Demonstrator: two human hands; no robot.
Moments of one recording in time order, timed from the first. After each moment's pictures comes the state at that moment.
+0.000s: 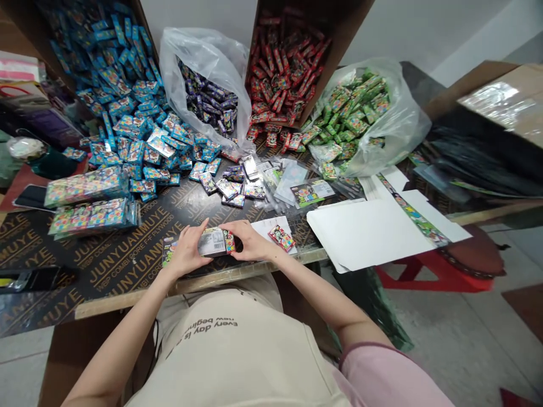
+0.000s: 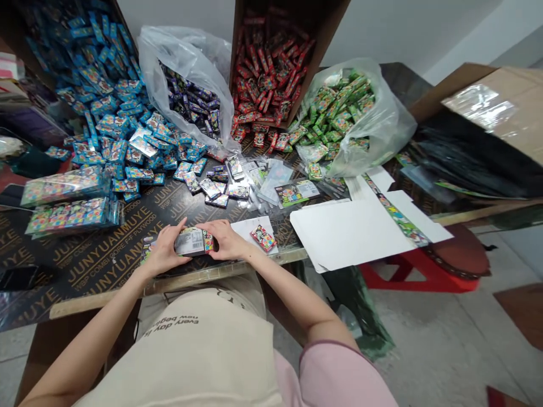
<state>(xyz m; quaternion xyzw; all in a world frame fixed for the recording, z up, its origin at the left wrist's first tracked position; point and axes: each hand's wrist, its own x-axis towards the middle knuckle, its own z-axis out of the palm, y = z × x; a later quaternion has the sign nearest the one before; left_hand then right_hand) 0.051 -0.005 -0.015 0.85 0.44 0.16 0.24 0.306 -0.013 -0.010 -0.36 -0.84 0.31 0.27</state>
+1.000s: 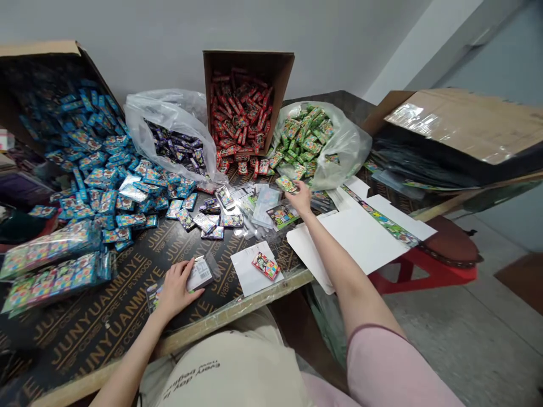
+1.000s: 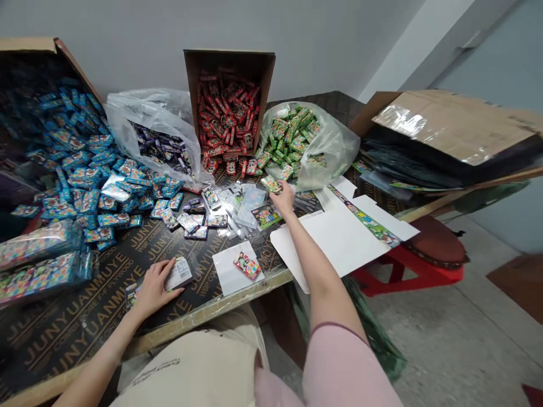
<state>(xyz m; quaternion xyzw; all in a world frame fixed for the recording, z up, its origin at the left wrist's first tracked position) 0.073 0.014 -0.052 0.87 0.45 0.13 0.16 0.556 0.100 -0.006 -0.84 -0.46 0.04 0.30</state>
